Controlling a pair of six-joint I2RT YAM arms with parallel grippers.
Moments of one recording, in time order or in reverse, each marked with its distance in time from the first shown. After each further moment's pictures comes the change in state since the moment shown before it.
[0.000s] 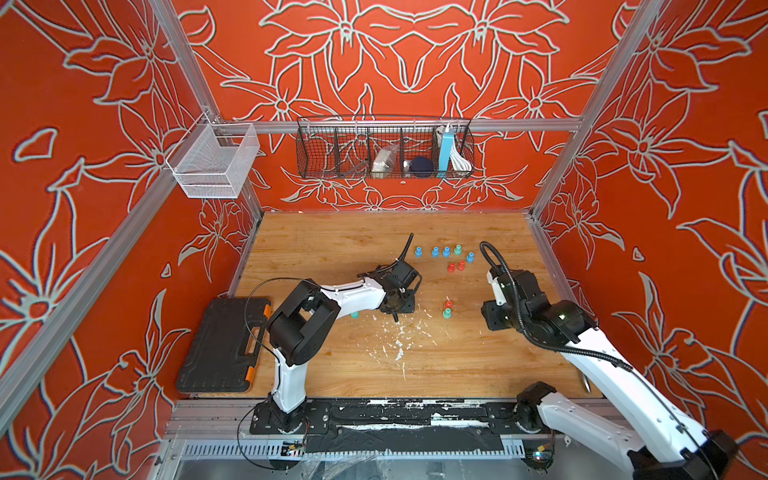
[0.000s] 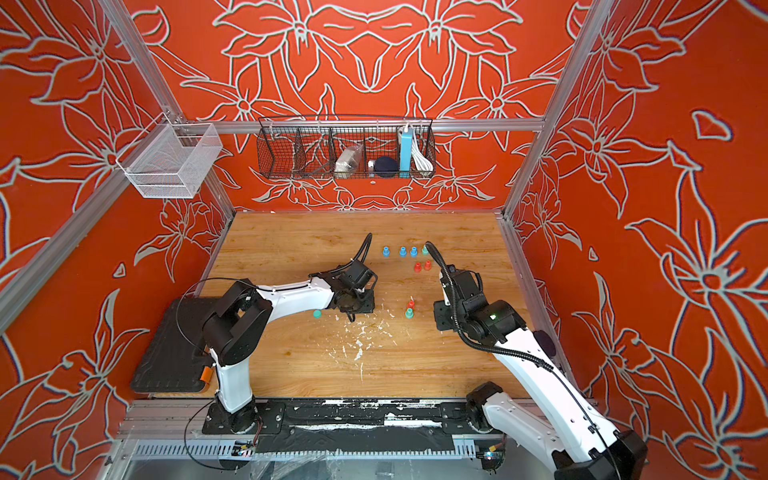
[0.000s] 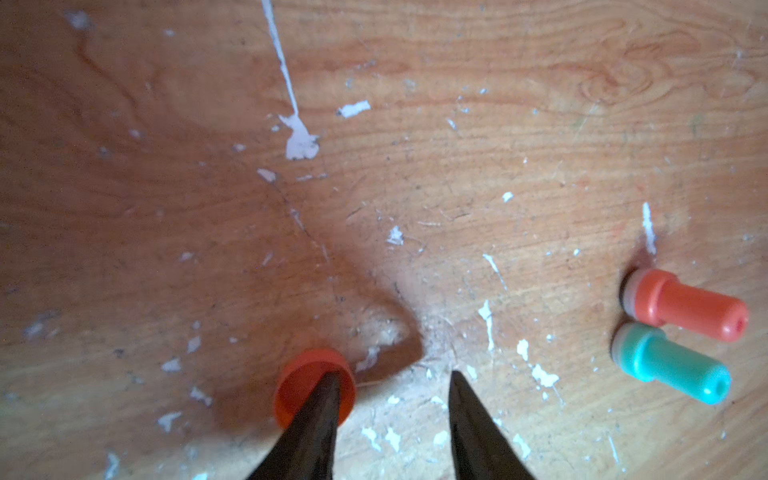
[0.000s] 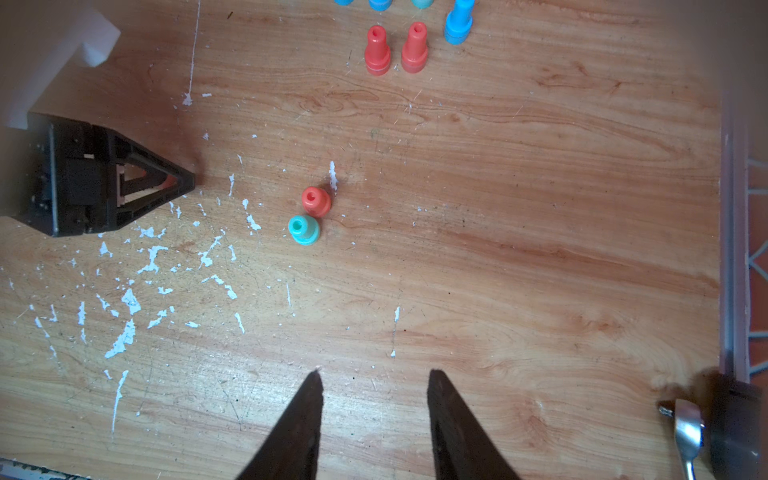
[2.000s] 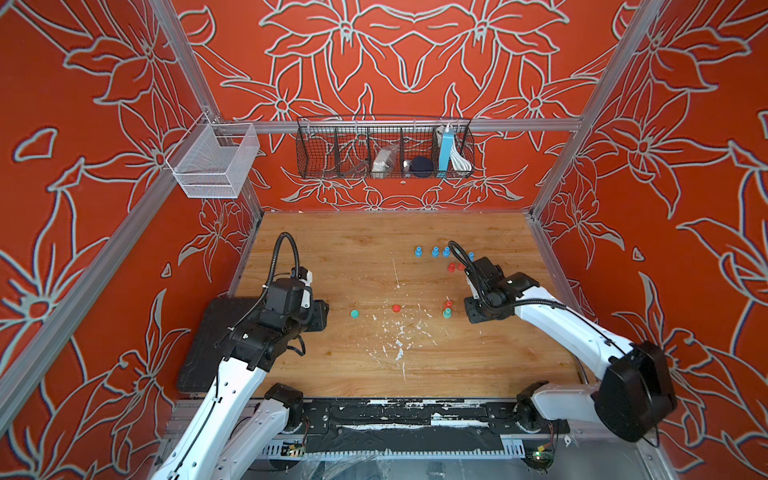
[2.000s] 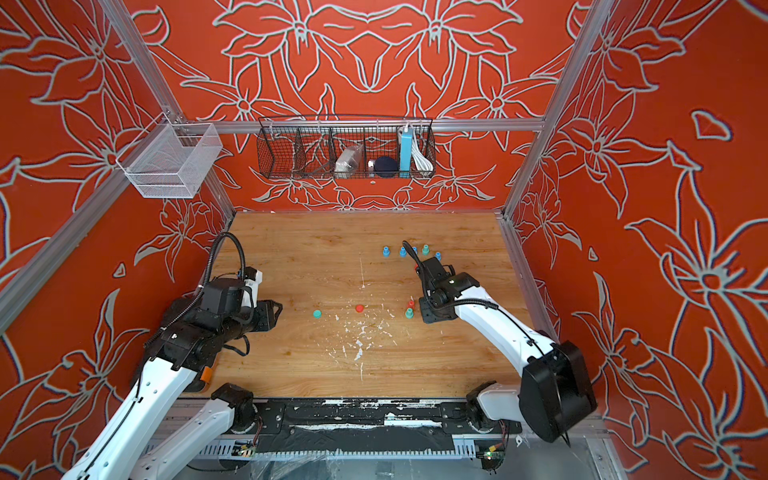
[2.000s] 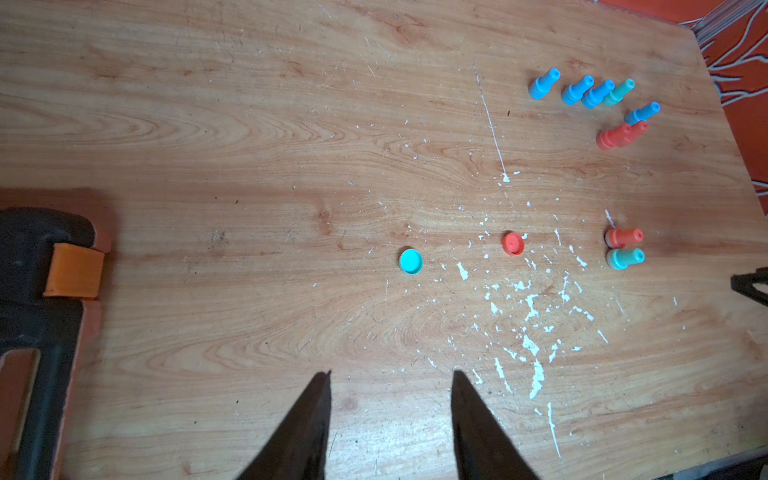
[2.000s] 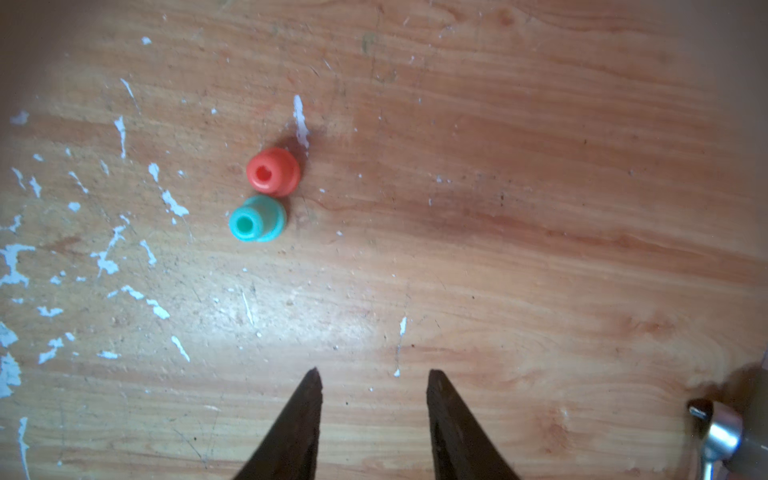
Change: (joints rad) left arm 0.460 -1.159 -0.370 -0.486 -0.018 0.365; right arm 0.000 0.443 0.082 0.040 -0.001 0.019
